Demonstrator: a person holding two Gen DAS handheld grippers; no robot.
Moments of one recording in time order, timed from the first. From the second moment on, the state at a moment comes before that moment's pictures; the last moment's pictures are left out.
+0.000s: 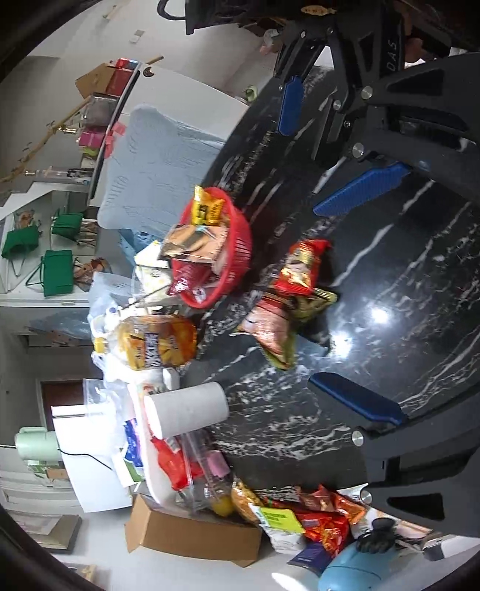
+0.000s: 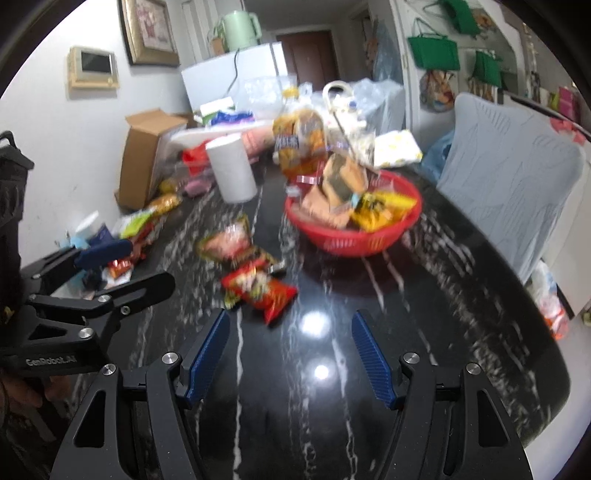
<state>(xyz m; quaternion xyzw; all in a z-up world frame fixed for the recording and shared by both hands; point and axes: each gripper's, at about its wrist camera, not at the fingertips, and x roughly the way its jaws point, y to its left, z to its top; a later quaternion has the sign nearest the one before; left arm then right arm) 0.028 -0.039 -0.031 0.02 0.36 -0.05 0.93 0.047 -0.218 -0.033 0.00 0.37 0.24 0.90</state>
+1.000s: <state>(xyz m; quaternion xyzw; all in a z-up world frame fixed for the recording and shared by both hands) 0.064 0.005 -0.044 -0.03 0.38 0.02 0.93 0.112 -0.160 -0.064 -0.09 0.40 0.32 0.85</state>
